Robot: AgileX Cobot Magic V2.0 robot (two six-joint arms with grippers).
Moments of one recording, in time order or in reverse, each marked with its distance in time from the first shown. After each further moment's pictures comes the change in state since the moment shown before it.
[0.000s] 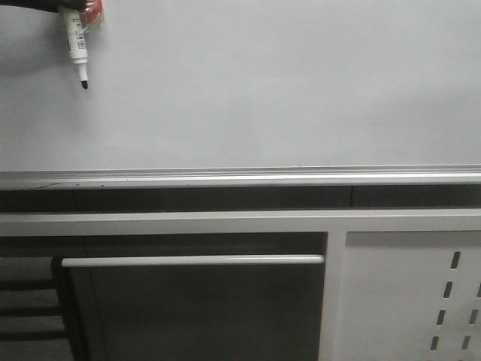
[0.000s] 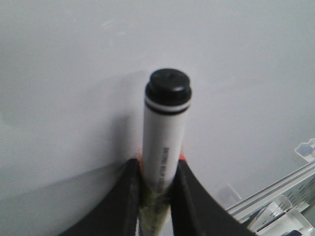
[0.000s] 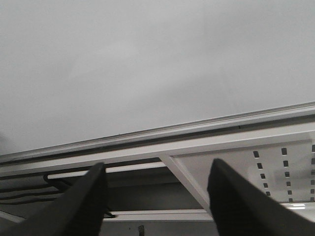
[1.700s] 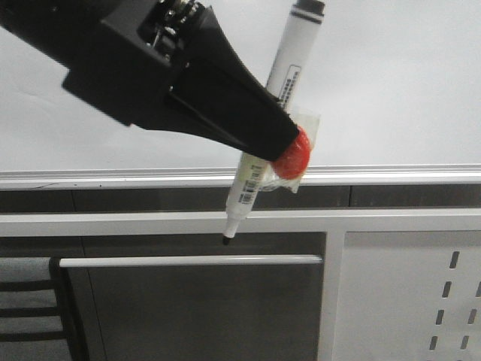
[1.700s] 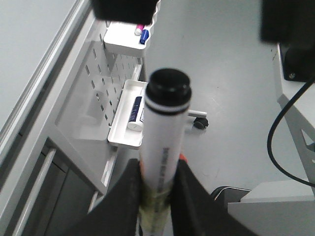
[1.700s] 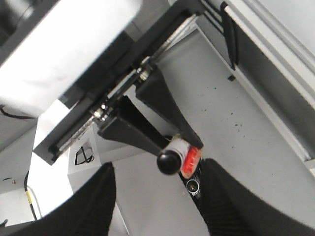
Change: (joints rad) left arm -0.422 0.175 -0.110 0.628 0.335 -0.203; right arm 0.407 0.801 -0.733 0.187 0.660 -0.562
